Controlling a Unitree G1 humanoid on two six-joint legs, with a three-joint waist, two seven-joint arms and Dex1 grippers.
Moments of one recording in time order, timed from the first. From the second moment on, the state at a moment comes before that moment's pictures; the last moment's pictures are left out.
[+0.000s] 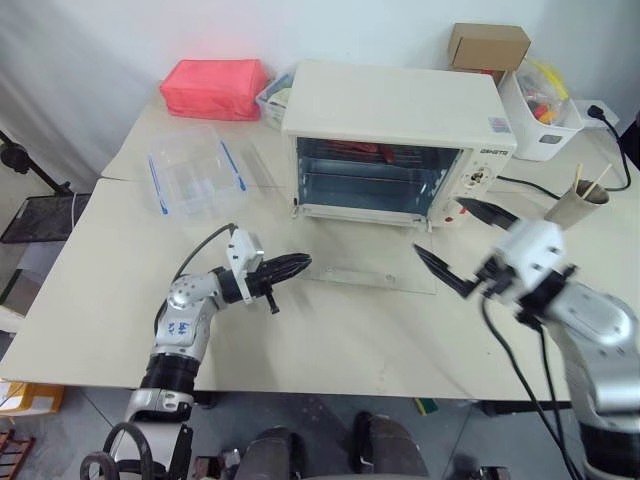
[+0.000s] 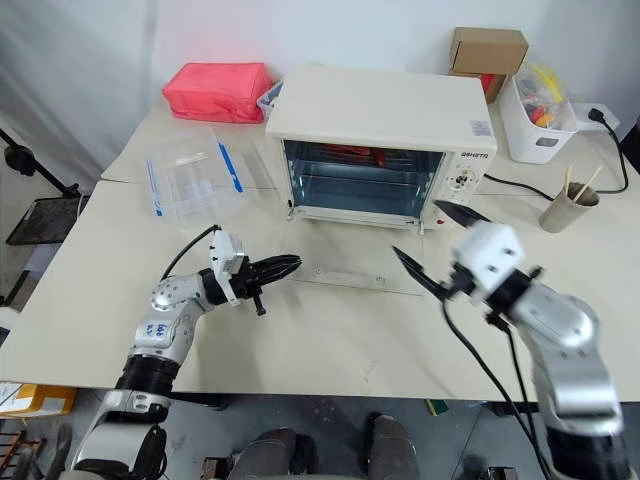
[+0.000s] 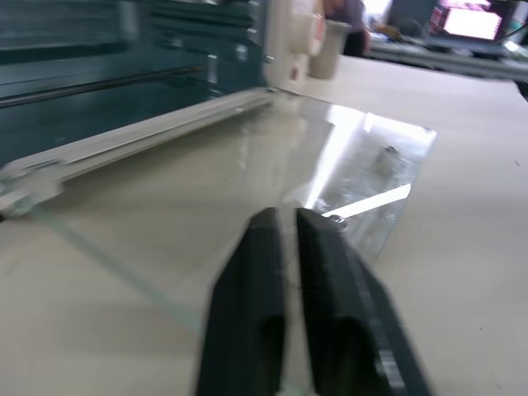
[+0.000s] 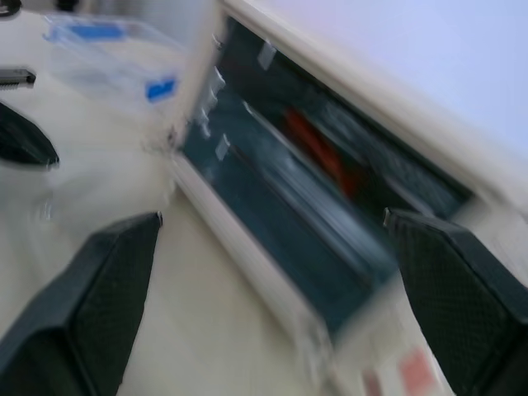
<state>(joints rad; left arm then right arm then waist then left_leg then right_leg) -0.42 0.32 0.06 0.26 -0.33 0.02 -0.96 -0.31 -0.57 -0.05 -0.33 0.15 0.10 0.62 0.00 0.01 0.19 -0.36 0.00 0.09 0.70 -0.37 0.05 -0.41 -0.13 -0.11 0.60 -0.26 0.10</state>
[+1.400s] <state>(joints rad) -0.75 0.30 0.10 0.30 -0.43 0.15 -0.80 -1.08 -0.37 0.39 0.85 -0.63 -0.31 0.07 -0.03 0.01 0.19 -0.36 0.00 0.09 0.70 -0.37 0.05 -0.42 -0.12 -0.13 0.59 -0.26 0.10</state>
